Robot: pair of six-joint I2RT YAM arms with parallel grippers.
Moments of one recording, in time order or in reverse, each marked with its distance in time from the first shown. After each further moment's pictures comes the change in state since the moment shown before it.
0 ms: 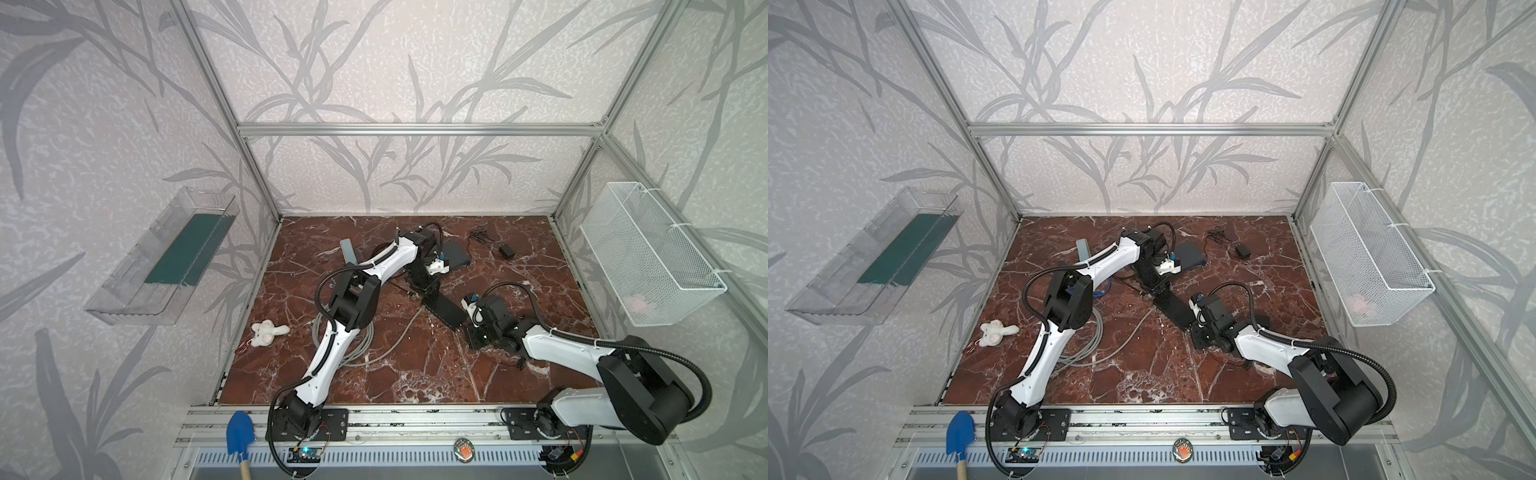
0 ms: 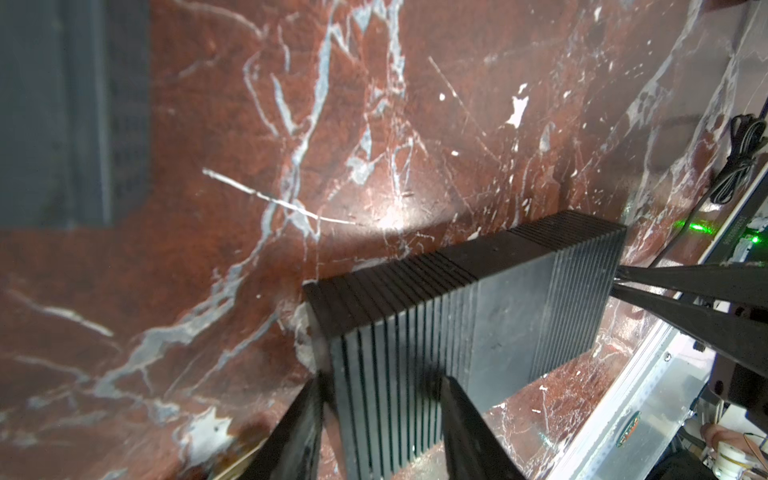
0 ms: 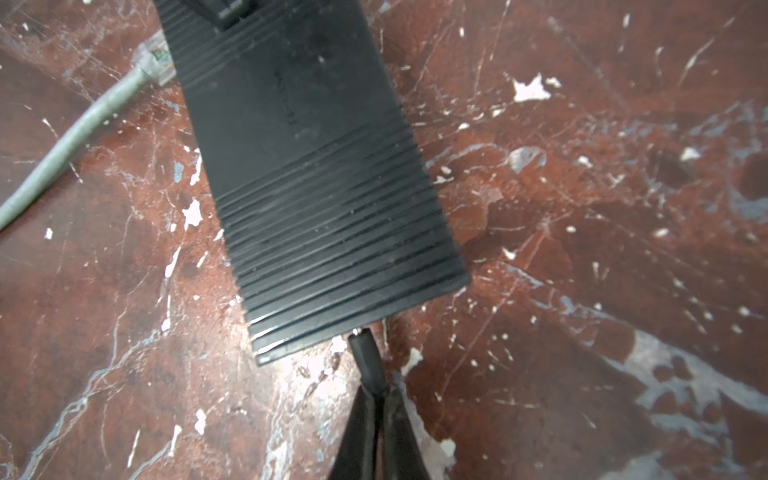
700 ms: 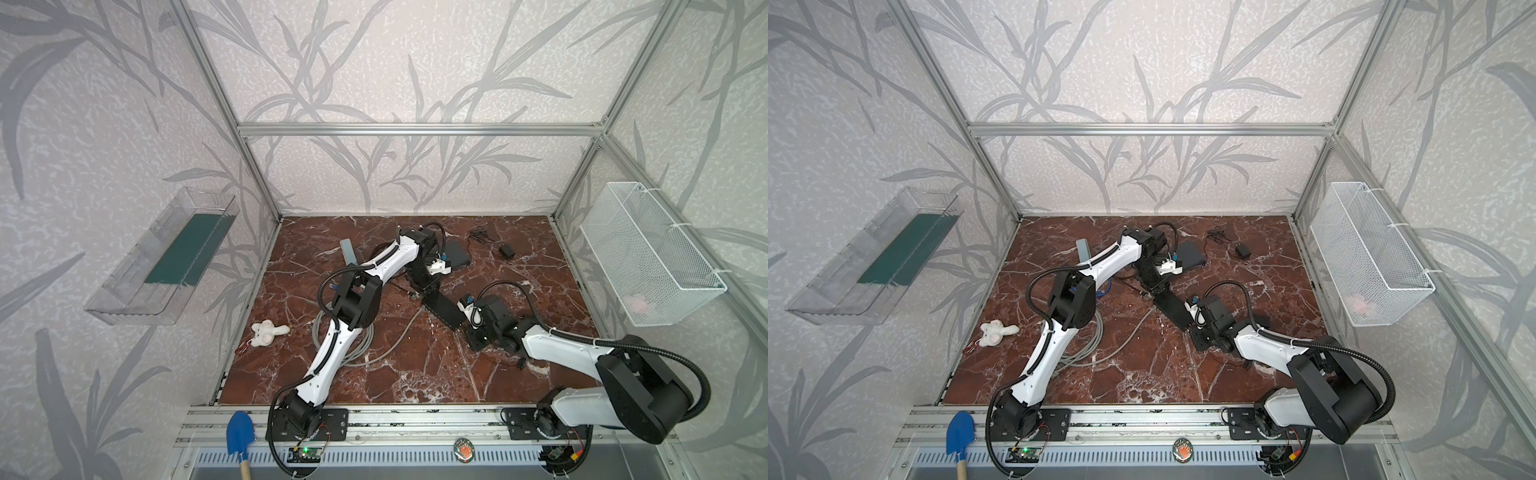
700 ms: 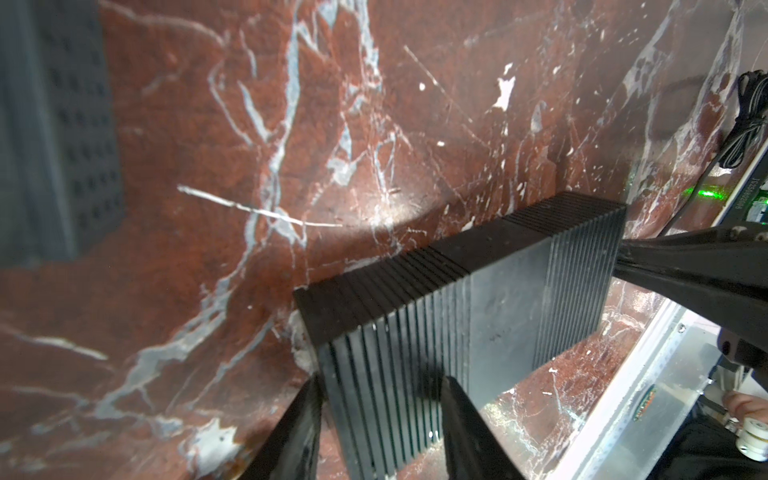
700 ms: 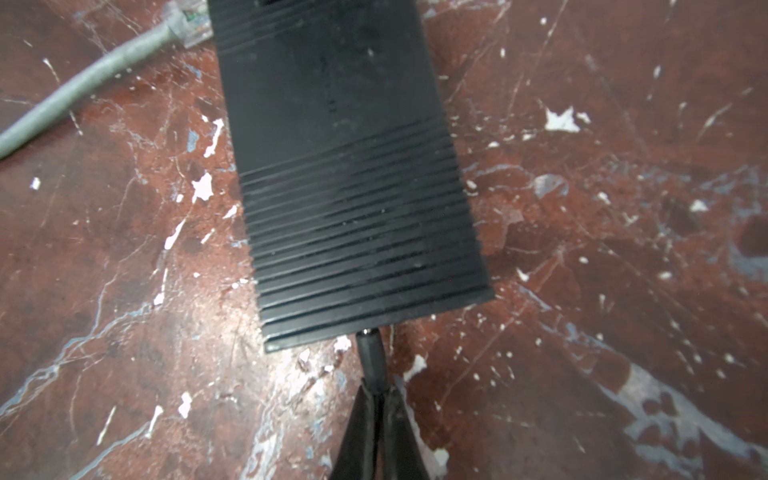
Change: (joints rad) left arm -0.001 0.042 0.074 -0.065 0.009 0.098; right arm 0.010 0.016 0.007 0.008 -0.019 -0.142
